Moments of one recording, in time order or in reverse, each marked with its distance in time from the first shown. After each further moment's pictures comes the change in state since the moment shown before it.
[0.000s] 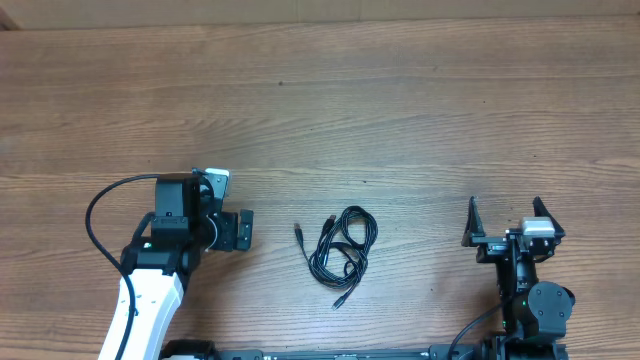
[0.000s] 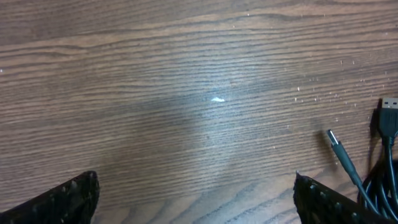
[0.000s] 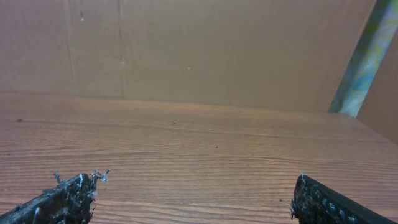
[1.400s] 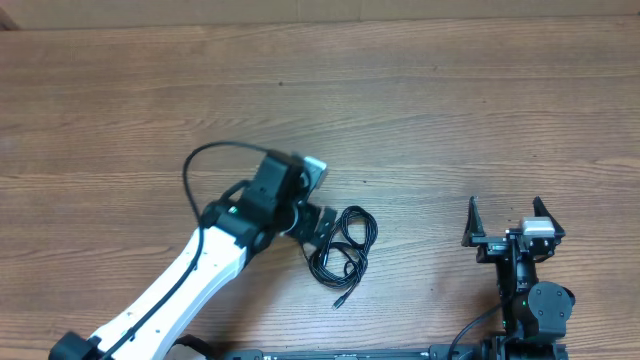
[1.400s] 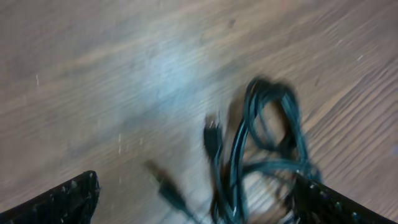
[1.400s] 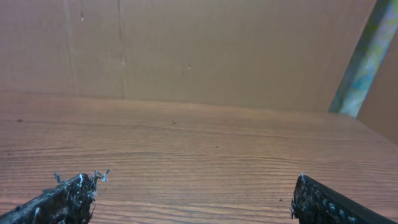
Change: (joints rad) left arm -0.491 0.261 0.232 0.042 0.024 -0.162; right arm 0.000 0.000 0.000 0.000 0.000 0.000
